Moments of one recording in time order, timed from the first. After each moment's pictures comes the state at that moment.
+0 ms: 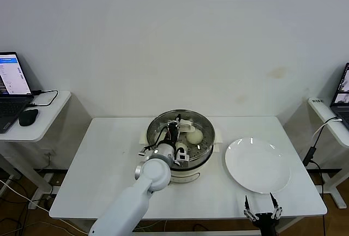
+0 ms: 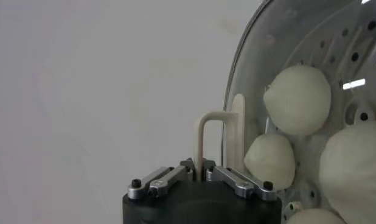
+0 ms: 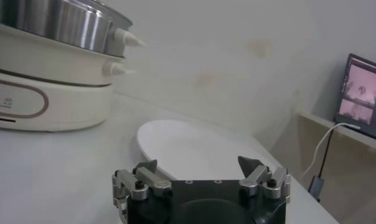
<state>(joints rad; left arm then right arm) 0.75 -1.35 0.11 -1.65 1.24 0.39 0.27 -1.68 1.58 0.76 1.78 -0.21 0.31 -0.04</state>
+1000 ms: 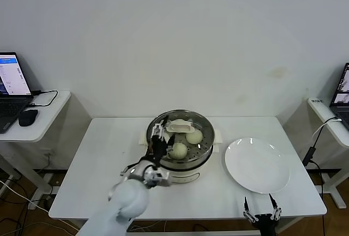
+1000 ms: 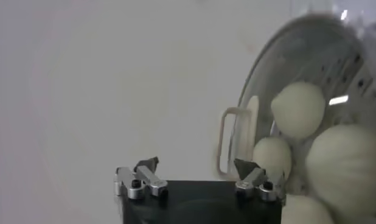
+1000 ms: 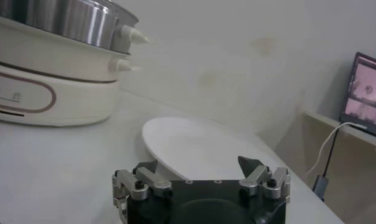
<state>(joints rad) 1.00 -1.20 -0.01 -1.97 0.88 0.34 0.15 -1.69 1.56 0.76 1.77 -0.22 0.31 -0.04</state>
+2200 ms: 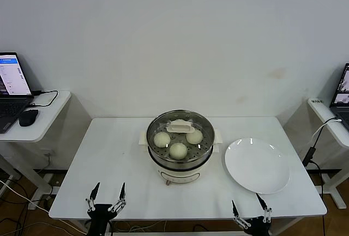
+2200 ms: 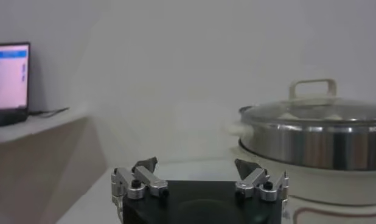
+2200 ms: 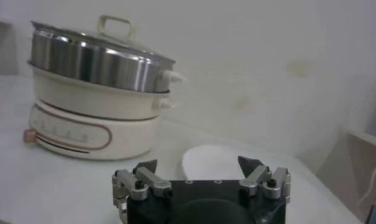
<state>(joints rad) 1.77 -1.27 -0.47 -2.01 -0.19 -0.20 -0.18 -1.83 1.42 0.64 1.93 -0.06 0.31 -0.10</state>
